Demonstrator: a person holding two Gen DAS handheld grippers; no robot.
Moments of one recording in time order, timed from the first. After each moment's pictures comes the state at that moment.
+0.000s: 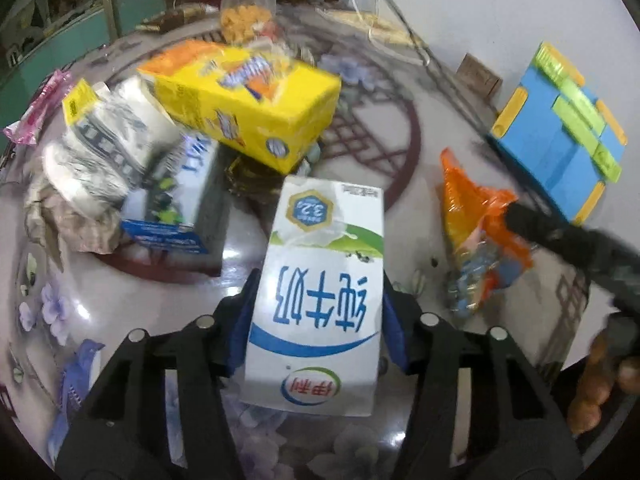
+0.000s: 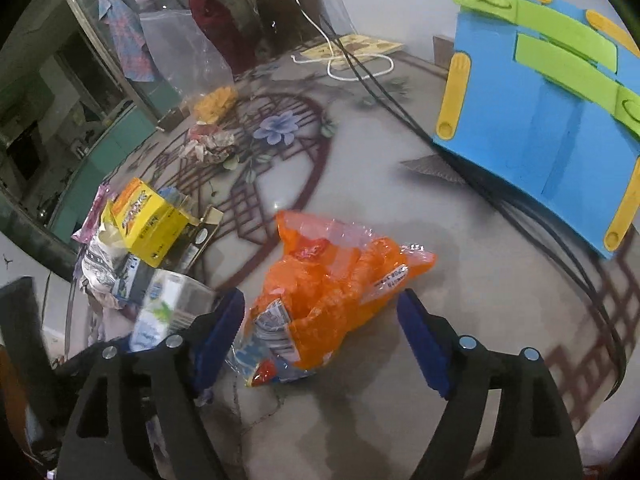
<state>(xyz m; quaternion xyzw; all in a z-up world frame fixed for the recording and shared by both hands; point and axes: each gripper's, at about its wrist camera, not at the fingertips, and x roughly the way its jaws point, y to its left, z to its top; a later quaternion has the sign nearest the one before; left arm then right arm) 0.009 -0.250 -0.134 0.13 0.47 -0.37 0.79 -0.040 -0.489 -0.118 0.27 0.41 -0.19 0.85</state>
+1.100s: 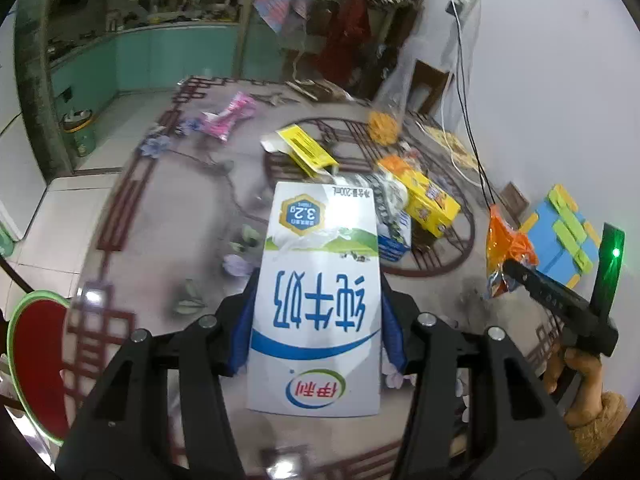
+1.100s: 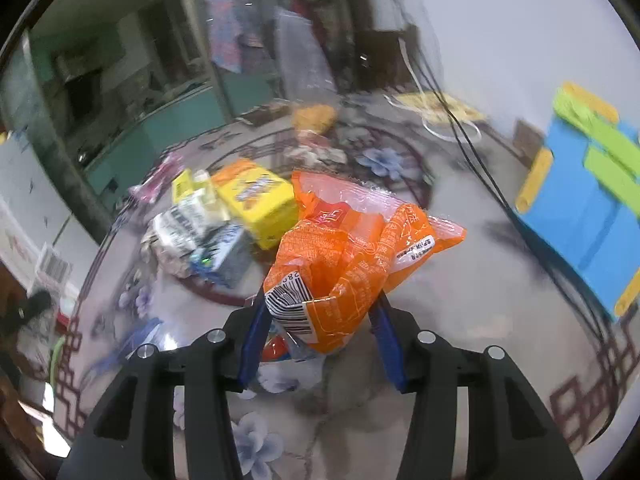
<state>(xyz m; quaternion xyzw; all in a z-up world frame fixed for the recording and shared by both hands) 0.010 -0.026 -0.044 -0.02 0.40 -0.27 0.87 -0.029 -0.393 -0.075 0.14 0.36 -0.11 0.92</state>
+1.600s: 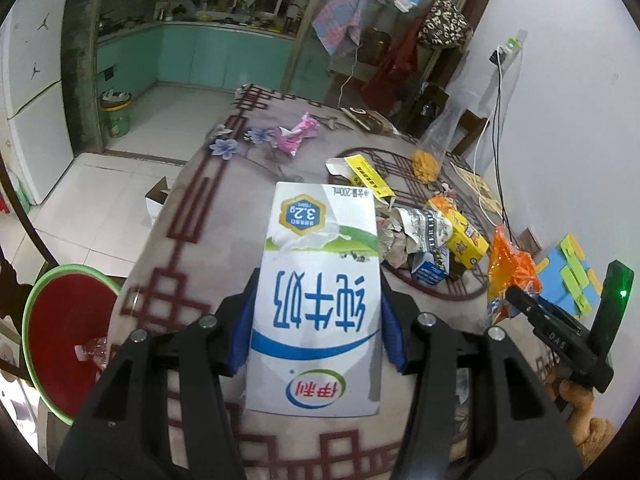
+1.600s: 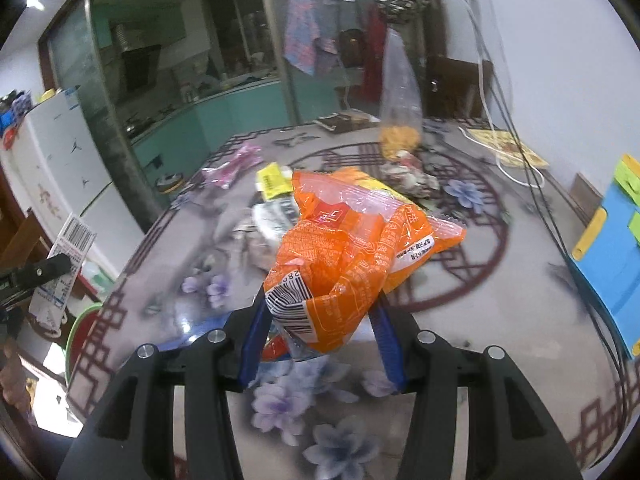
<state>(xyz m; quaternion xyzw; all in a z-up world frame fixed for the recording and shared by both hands) 0.014 0.055 -0.033 -0.08 0.39 -0.22 0.89 -0.014 -0.308 -0.054 0.09 0.34 -0.03 0.93</state>
